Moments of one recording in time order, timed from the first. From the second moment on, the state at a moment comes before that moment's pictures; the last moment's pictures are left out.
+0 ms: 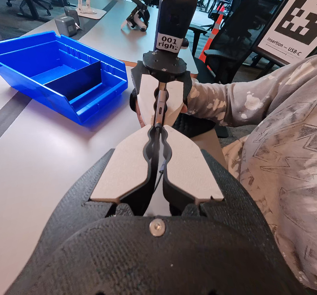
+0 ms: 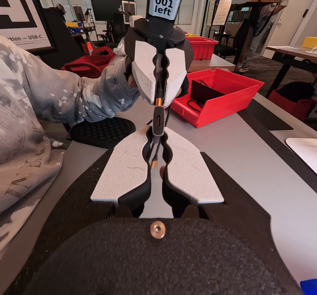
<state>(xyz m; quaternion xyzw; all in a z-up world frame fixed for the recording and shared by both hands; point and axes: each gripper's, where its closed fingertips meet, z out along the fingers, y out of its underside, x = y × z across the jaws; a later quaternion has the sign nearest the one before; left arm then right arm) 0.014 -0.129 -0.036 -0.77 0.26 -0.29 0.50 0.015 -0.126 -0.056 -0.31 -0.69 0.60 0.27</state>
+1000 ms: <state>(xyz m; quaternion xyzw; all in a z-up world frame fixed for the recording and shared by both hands) -0.025 -0.130 -0.004 -0.72 0.17 -0.22 0.63 0.032 -0.068 0.036 -0.32 -0.71 0.46 0.42</state>
